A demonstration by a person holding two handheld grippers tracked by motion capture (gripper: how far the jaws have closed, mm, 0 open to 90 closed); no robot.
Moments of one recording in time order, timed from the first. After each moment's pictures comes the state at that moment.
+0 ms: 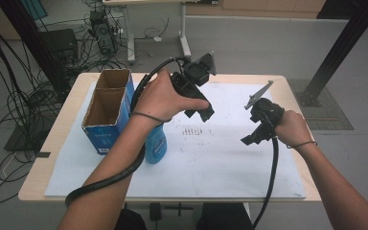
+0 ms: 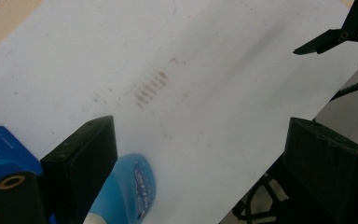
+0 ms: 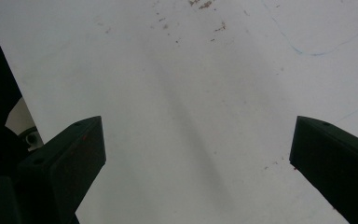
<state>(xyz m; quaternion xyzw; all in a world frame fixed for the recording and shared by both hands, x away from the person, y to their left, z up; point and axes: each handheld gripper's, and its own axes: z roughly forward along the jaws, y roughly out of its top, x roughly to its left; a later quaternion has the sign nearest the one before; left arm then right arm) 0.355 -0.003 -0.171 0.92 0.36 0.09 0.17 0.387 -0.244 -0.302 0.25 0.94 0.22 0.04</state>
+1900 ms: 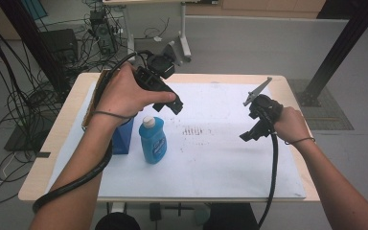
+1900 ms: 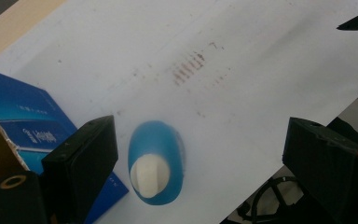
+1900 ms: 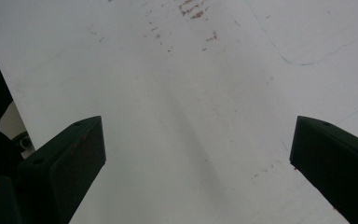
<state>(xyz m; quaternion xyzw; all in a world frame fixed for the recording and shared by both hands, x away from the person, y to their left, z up) 0.355 0.066 -0.159 0.89 0.40 0.10 0.17 0.395 -0.242 -0.298 0.24 0.94 0.22 0.05</state>
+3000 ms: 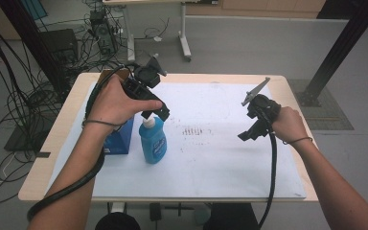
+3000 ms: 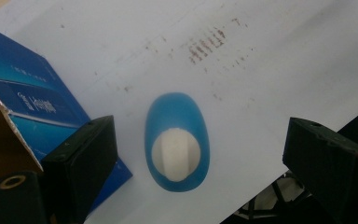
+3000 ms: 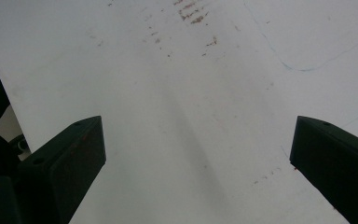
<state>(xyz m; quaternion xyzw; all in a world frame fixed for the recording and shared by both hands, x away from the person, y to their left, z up) 0.363 0.093 -0.192 0.88 0.43 0.09 0.15 0.397 -0.238 -0.301 0.24 0.94 0.22 0.05</state>
